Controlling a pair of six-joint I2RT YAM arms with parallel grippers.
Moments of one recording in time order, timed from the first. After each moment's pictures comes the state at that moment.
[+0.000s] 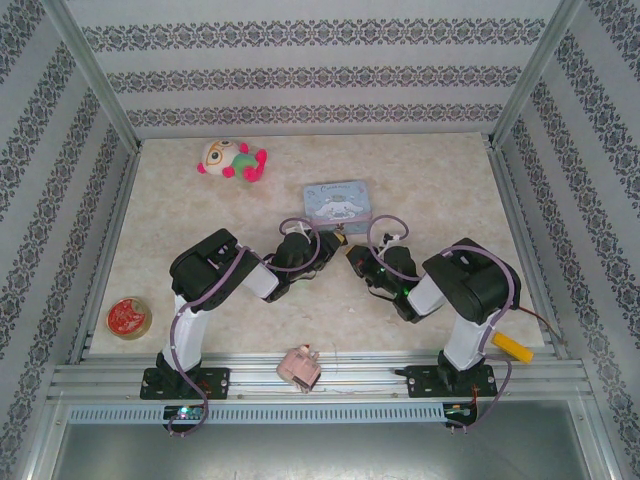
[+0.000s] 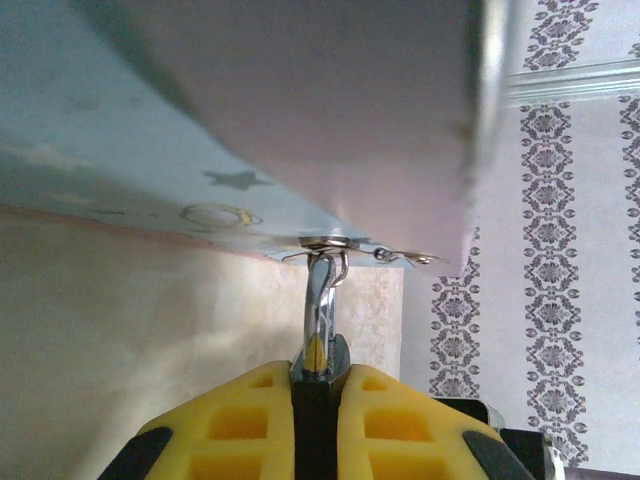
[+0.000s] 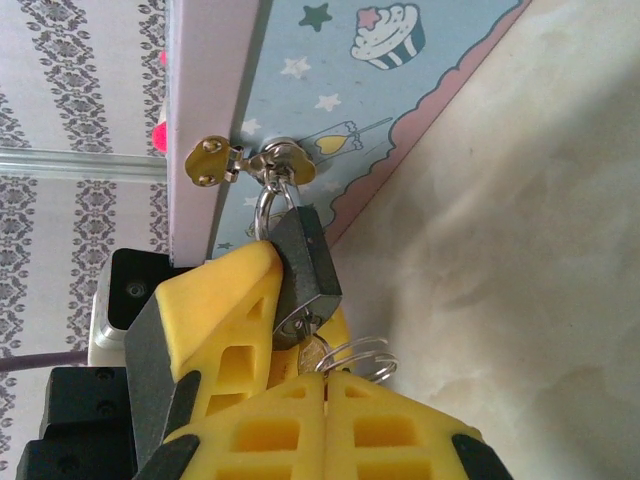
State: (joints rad) left arm -0.71 2.08 0.80 1.02 0.09 -1.40; right arm 0.51 1.80 0.32 1.16 -0.23 1.34
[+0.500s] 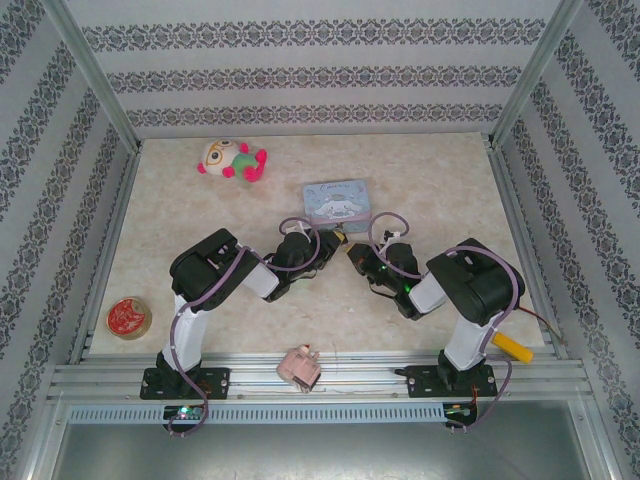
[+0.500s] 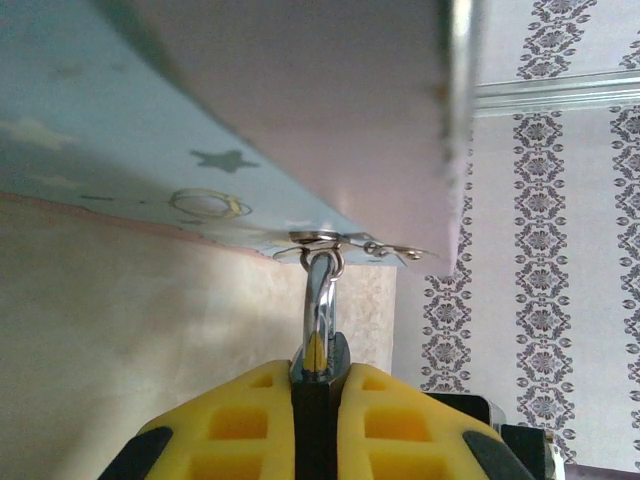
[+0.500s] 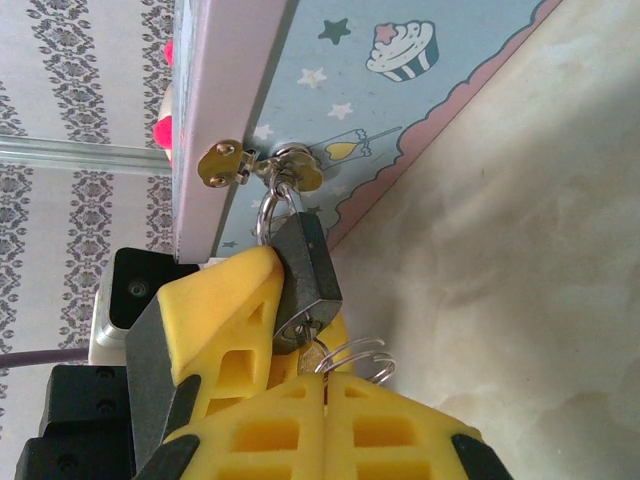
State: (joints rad) left arm -0.71 2.08 0.80 1.02 0.09 -1.42; right arm 0.49 1.78 0.33 1.12 -0.26 1.31
